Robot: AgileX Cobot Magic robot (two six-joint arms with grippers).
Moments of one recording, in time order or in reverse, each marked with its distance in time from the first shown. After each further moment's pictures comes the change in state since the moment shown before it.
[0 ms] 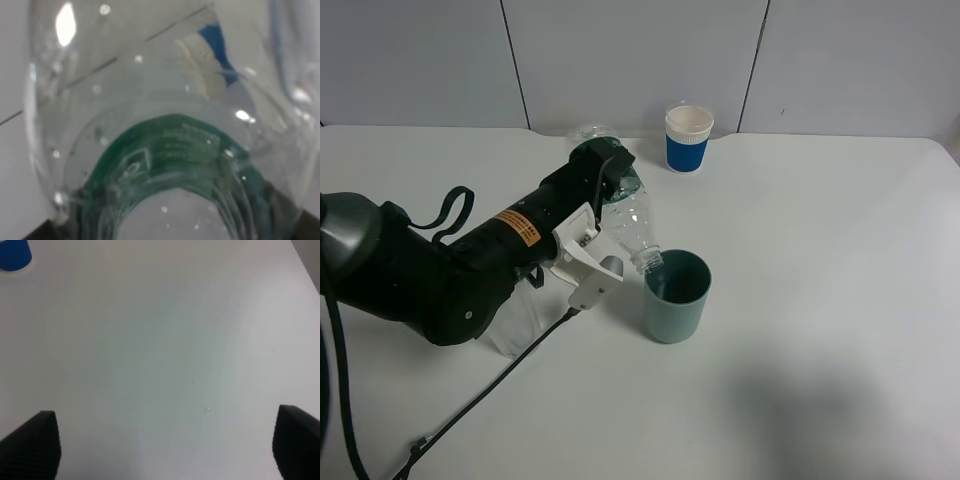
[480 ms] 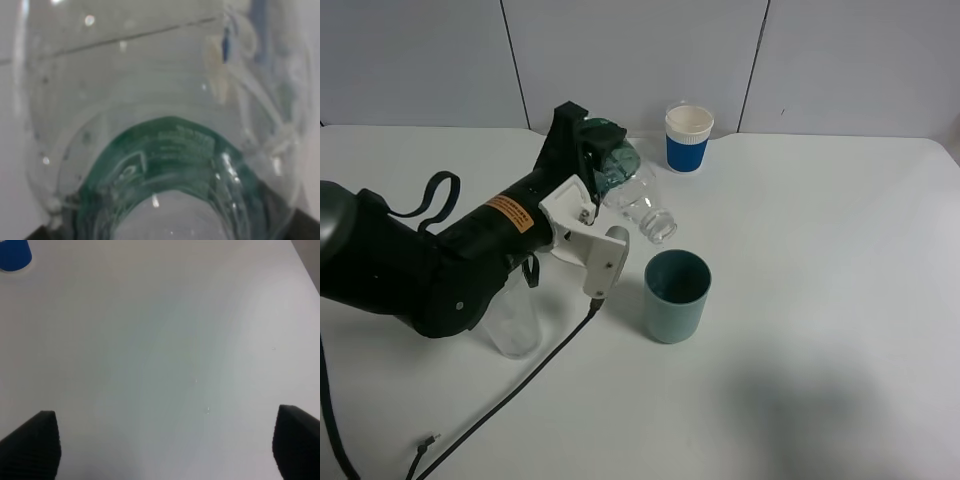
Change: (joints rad) left arm 0.000 -0.063 0.001 -0.007 0.003 -0.340; right arm 0.000 0.000 0.000 0.000 0.000 0.000
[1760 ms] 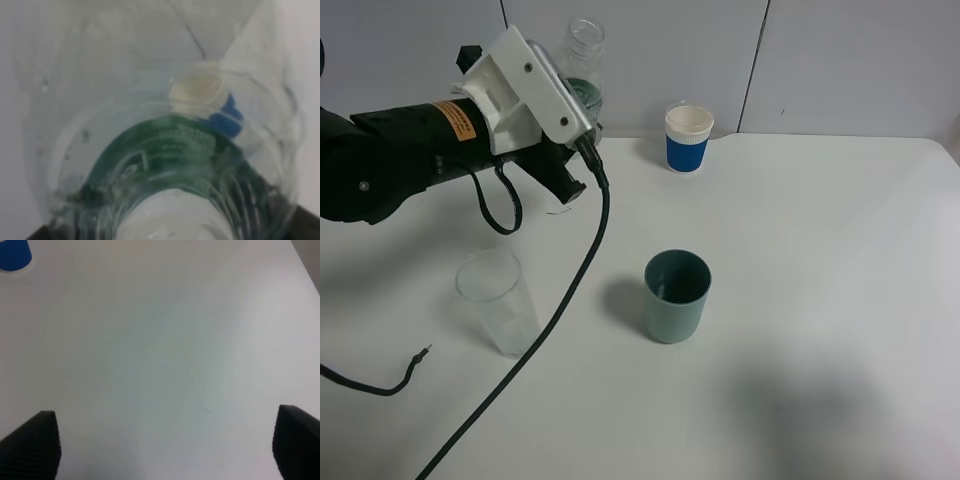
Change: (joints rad) left arm 0.253 -0.269 -0.116 0.357 0.616 -1.314; right arm 0.000 0.000 0.000 0.000 0.000 0.000
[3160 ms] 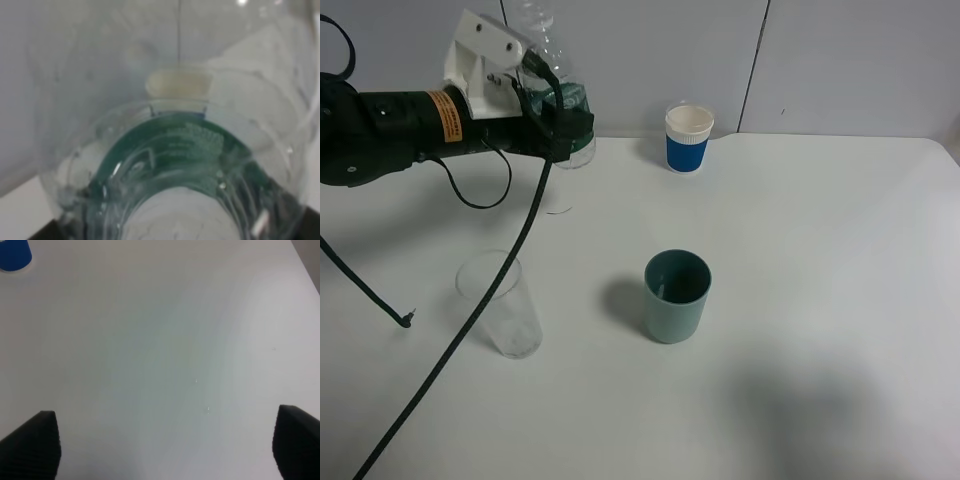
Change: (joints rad) left arm 0.239 0.156 -0.099 0.702 -0.122 -0.975; right arm 0.000 0.000 0.000 0.000 0.000 0.000
